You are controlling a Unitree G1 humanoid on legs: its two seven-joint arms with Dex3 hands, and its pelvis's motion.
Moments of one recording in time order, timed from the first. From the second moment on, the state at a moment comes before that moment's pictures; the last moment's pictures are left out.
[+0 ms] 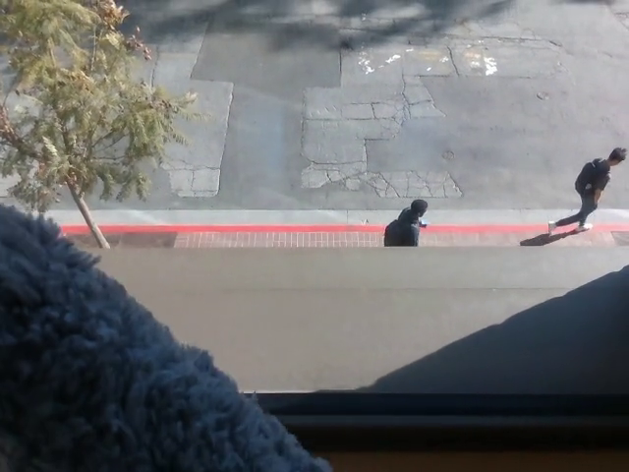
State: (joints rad) left_arm 0.10 0.13 0.63 1.27 -0.41 -0.41 0.12; right_arm 0.48 -0.30 0.56 -0.37 -0.16 -0.15 0.11
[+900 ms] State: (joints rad) left_arm 0.12 0.13 0.62 1.27 -0.41 -0.41 0.12; right_arm -0.19 -0.12 0.31 -0.08 -0.02 0.32 0.22
